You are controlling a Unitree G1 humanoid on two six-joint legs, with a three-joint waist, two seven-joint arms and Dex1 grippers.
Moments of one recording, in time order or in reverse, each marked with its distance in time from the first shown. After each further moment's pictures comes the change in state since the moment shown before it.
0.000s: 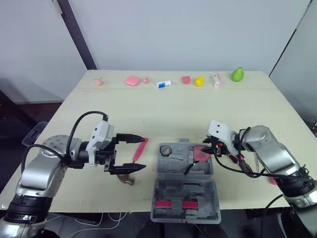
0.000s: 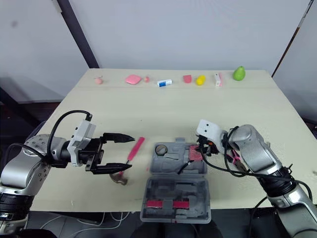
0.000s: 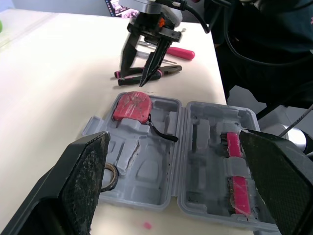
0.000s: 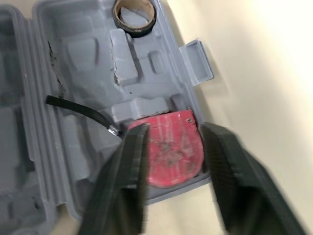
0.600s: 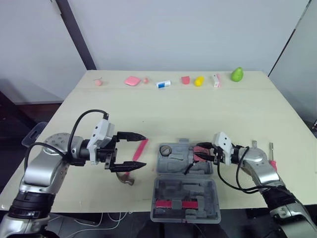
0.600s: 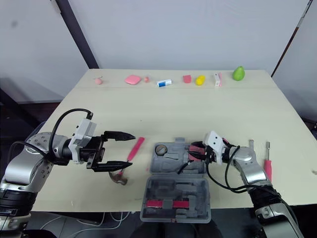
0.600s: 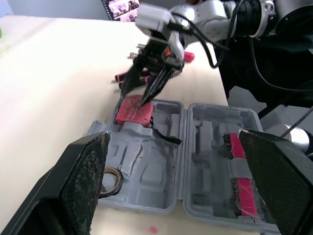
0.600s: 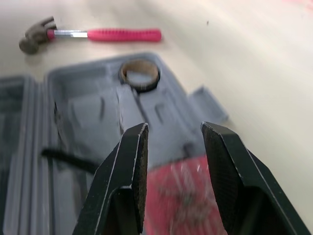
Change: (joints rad) left arm -0.029 -0.013 -0.015 0.042 0.012 -0.030 -0.016; right arm 0.116 0.205 -0.114 0.544 0.120 -0.750 -0.015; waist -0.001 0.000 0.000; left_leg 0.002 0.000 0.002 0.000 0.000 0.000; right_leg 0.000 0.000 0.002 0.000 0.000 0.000
